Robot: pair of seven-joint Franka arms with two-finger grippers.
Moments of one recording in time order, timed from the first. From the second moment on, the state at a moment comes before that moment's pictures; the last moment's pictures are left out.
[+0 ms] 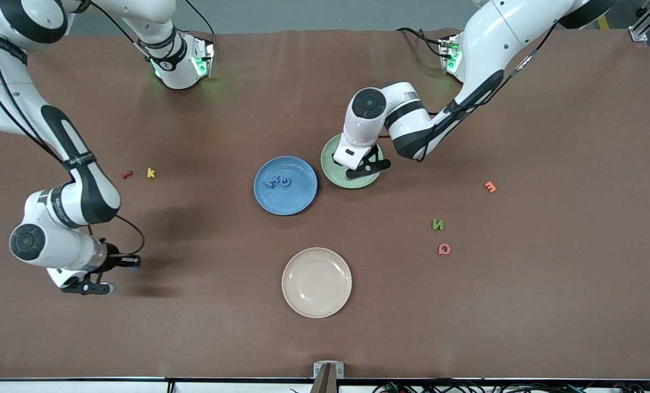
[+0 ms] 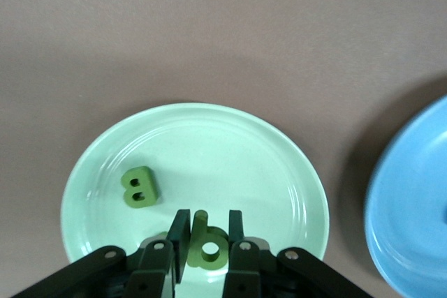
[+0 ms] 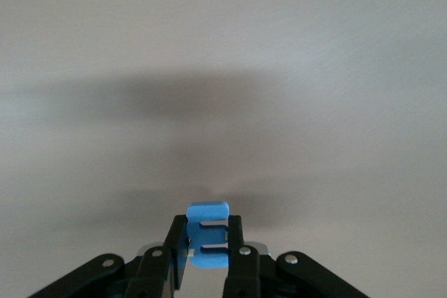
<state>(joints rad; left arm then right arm) -0.06 0.65 -0.82 -1.96 0.53 2.34 -1.46 -0.56 0.86 0.71 -1.51 -0.53 2.09 0.43</state>
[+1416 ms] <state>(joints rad) 0.08 0.65 -0.77 -1.91 0.53 2.24 -1.16 -0.16 0.79 0.94 -1.87 -0.84 2.18 1.84</state>
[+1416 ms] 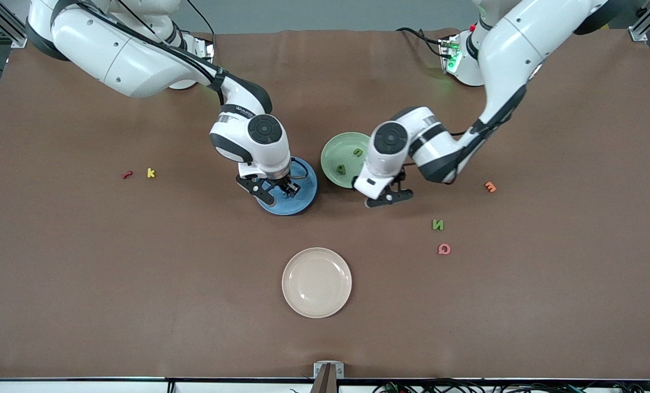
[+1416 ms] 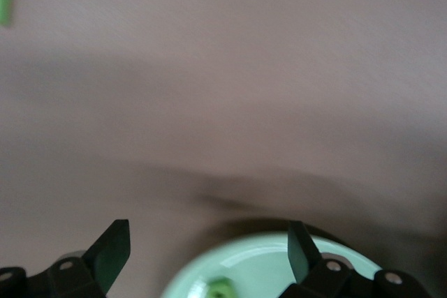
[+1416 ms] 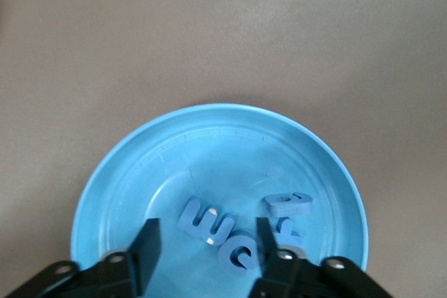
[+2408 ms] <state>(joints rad) 0.39 0.61 -0.78 -2.06 0.75 2.41 -0.97 -0.47 0.79 1.13 -1.72 -0.84 1.87 1.31</state>
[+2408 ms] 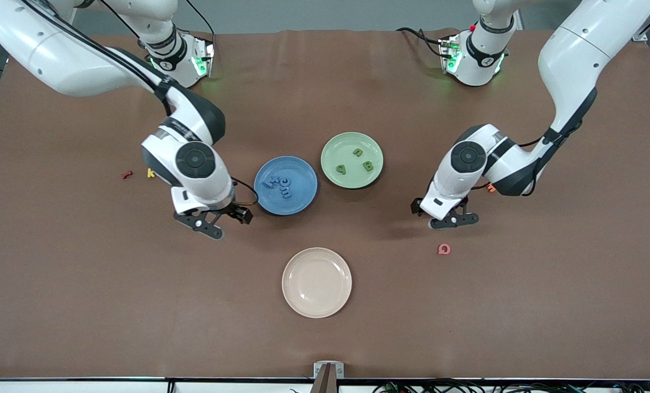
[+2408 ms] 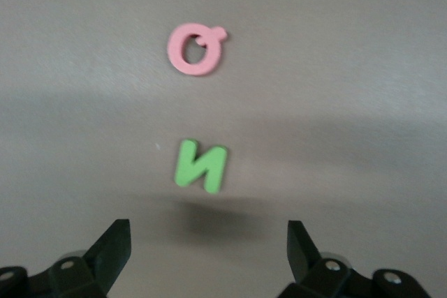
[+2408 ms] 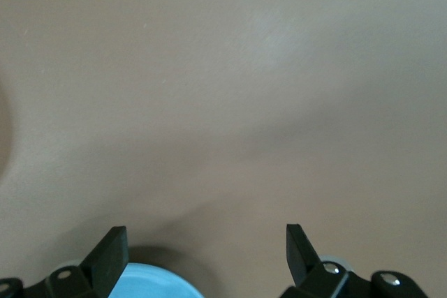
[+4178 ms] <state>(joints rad) 0.42 0.72 -0.74 -2.00 0.84 2.51 -0.94 -0.43 0.22 0.56 -1.58 -0.17 1.47 0.12</state>
